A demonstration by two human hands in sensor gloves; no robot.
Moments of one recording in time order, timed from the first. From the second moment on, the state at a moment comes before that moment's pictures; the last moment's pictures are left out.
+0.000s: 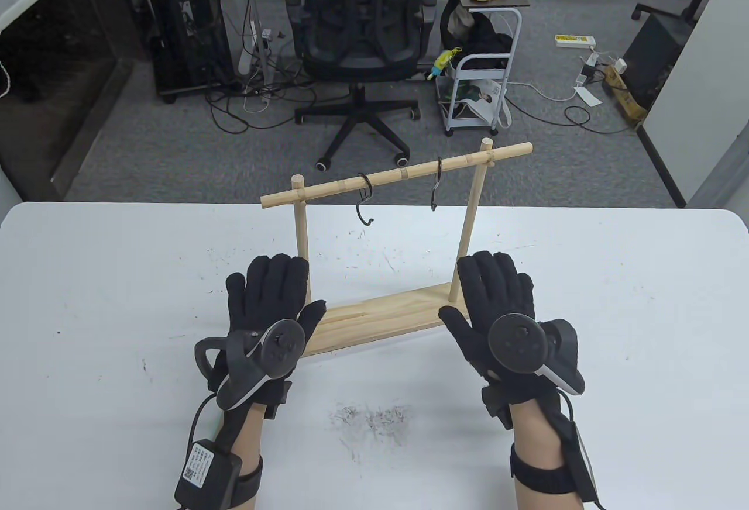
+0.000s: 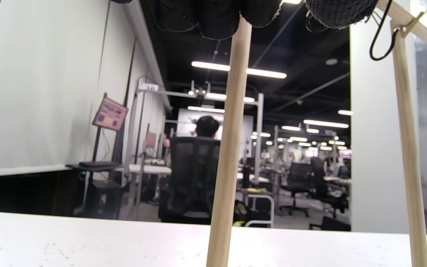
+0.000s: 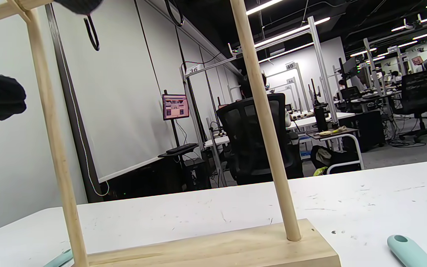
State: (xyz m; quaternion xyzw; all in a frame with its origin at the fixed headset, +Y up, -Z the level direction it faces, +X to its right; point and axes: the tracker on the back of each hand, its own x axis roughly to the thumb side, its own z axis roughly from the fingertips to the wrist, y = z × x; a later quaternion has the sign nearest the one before) left_hand -0.171 -0.616 -0.323 0.18 -0.03 0.05 0.98; right_hand 0.168 -0.618 -0.336 0.16 -0.12 0.97 0.17
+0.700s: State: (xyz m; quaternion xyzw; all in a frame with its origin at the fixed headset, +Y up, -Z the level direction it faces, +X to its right) left_hand -0.169 -0.620 -0.327 0.17 -0.04 0.05 0.98; right_hand 0.170 -0.623 -0.341 0.15 -0.11 0.97 0.18
